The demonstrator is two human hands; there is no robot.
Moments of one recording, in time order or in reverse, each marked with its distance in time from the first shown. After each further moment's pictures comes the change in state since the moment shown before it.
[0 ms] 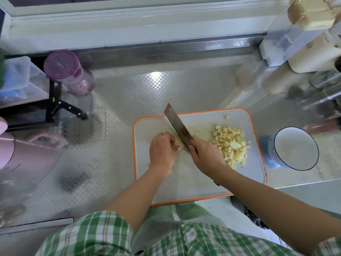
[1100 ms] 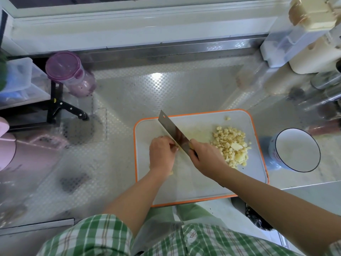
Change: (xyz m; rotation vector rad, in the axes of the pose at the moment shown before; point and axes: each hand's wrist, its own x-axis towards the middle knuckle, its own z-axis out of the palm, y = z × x) left_hand 0.001 -0.006 0.002 0.017 0.032 0.012; right_hand -0.001 0.000 -0.004 -0.006 -0.041 -0.095
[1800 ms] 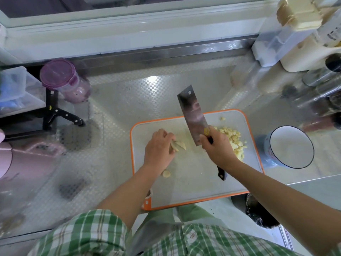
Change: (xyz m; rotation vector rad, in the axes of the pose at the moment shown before) left_hand 0.011 -0.004 -0.012 0.208 -0.071 0.348; right_hand 0.004 0.029 -0.022 0.414 0.284 0.225
